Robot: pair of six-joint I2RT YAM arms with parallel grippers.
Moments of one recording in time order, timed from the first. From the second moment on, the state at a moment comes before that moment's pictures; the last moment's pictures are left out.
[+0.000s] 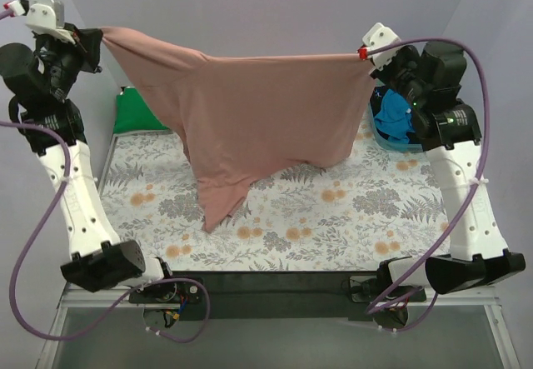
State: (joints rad) left arm 0.40 1.40 1.82 -0.20 0.63 -0.06; right arm 0.22 1.33 1.72 -0.54 -0.09 -0.81
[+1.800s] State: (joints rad) left arm 0.08 1.75 1.06 0.14 0.39 0.29; right arm 0.22 1.77 1.16 0.04 -0.15 -0.93
